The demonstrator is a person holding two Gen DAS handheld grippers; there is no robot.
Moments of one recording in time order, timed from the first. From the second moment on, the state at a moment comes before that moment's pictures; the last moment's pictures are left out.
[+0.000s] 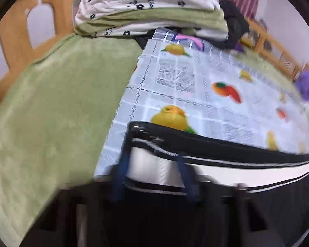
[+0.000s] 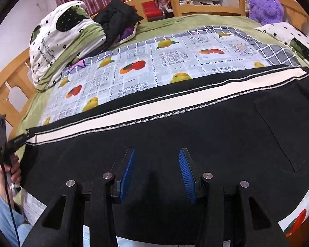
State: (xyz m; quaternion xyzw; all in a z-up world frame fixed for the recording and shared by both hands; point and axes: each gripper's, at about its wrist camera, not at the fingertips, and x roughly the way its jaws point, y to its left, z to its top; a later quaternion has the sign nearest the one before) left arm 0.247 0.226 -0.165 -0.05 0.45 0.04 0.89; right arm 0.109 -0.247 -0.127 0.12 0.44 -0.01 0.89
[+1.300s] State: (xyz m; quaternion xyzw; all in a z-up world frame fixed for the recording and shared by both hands) left arm 0.078 0.269 -0.170 -0.25 0.48 -0.02 0.84; right arm 0.105 -0.210 -0.130 0.04 0.44 -0.01 0.90
